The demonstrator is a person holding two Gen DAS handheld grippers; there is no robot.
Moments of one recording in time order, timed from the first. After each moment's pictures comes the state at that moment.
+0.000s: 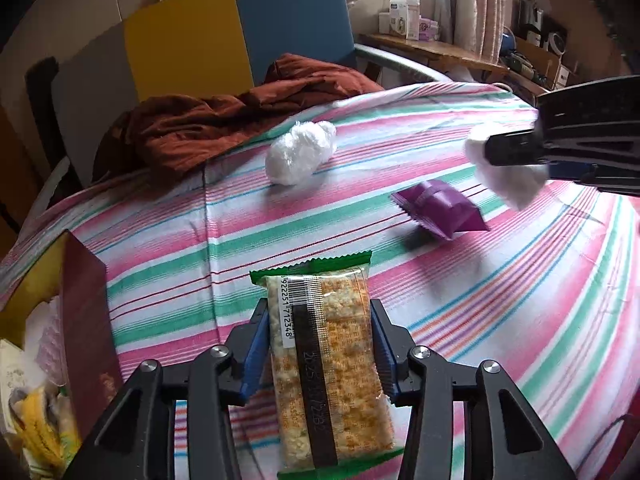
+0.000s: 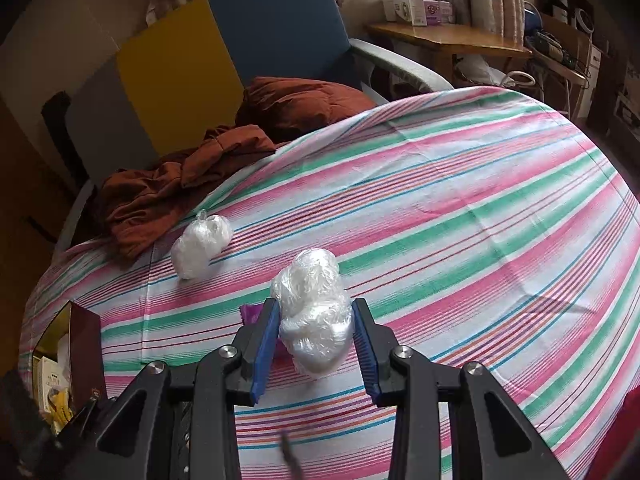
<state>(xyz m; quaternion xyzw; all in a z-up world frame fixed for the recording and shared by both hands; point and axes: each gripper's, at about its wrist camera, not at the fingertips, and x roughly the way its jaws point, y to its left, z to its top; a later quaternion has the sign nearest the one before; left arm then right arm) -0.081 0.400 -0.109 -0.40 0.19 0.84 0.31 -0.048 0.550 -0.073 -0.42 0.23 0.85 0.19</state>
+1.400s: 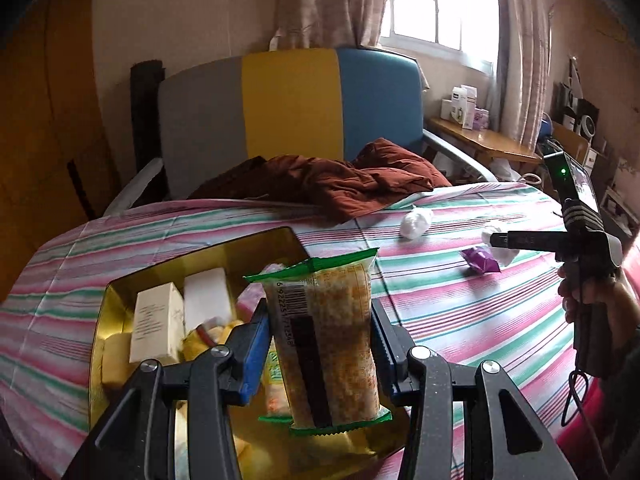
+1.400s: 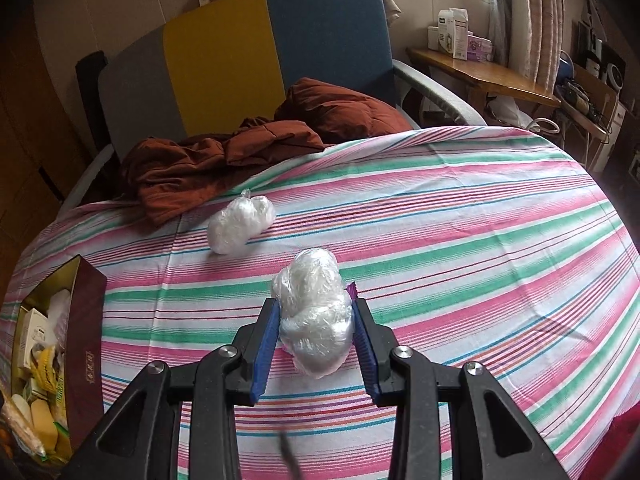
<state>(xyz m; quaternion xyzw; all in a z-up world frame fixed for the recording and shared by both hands) -0.040 0.205 -0.006 -0.33 0.09 0.91 0.24 -0.052 0.508 -0.072 -0.42 0.16 0.87 0.17</state>
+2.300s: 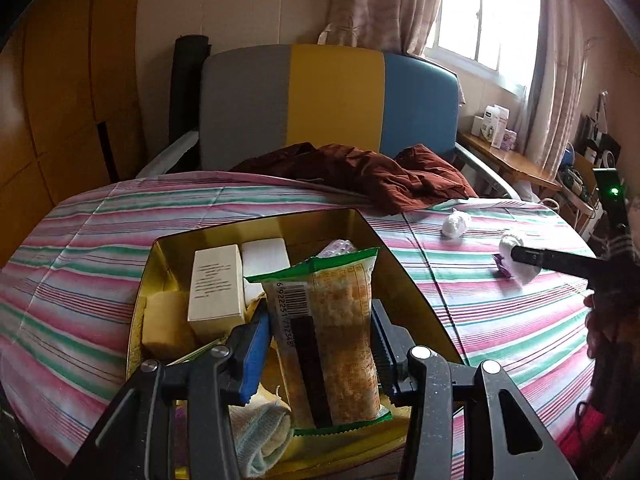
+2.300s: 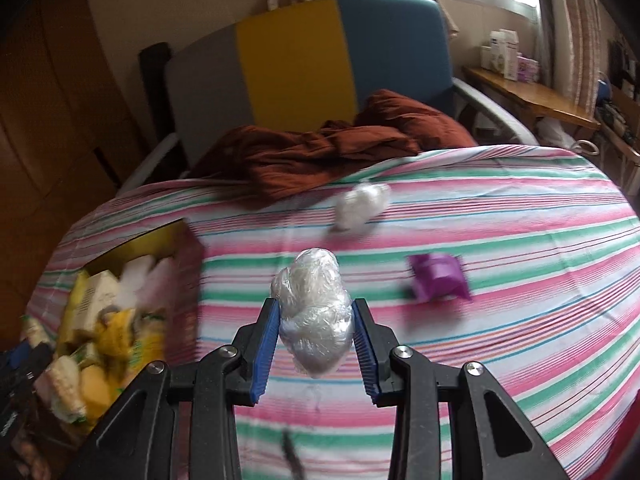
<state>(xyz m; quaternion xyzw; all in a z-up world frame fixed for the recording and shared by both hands) -0.048 0.129 -0.016 -0.34 0.03 0.92 0.20 -0.031 0.395 -0.044 -0.40 0.15 0.90 0.07</state>
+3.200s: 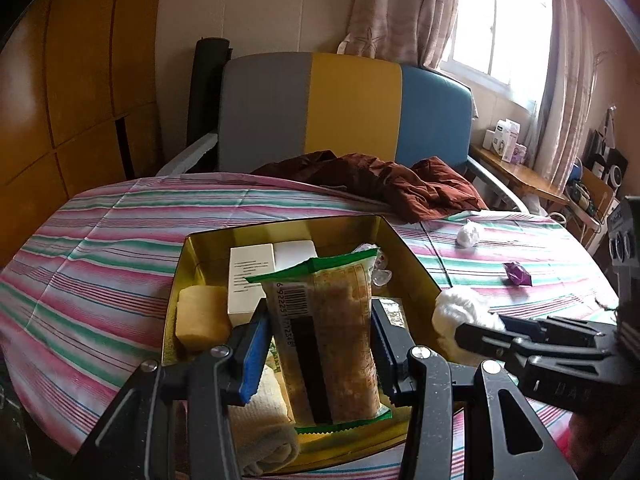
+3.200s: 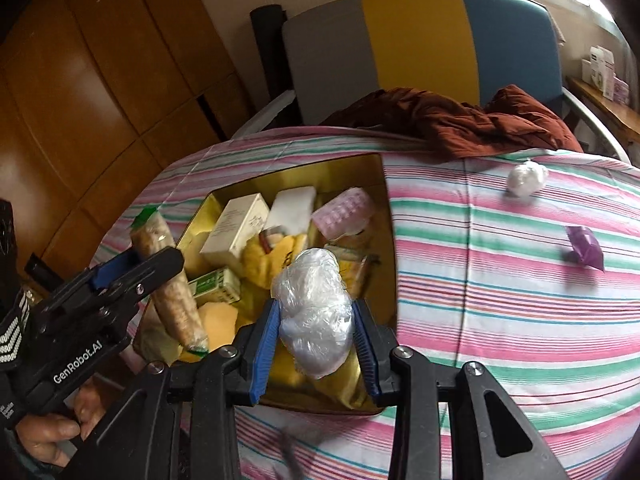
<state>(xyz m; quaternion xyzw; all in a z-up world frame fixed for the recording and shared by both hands) -0.041 0.095 -0.011 -0.33 0.02 0.93 0.19 -0.016 0.255 -0.043 -0.42 0.12 0.90 -0.09</state>
